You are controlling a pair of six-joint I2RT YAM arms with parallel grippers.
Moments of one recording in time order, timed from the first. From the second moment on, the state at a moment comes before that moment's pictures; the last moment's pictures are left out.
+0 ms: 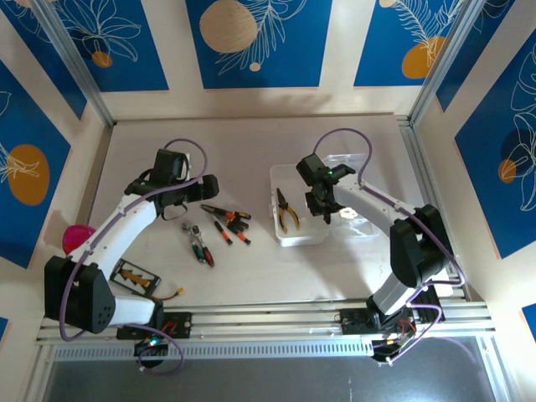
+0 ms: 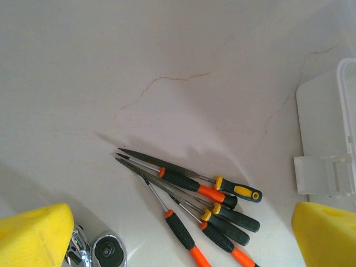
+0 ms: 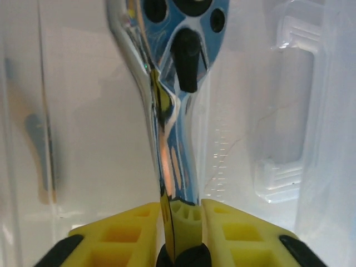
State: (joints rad) left arm -0.29 1.33 1.04 -0.60 0.07 -0.41; right arm 0.52 1.63 1.20 -0.93 0.30 0.37
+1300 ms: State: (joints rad) left arm -0.47 1.59 0.92 -0.61 0.04 -0.46; right arm 0.66 1.47 1.23 -0.71 0.02 0.25
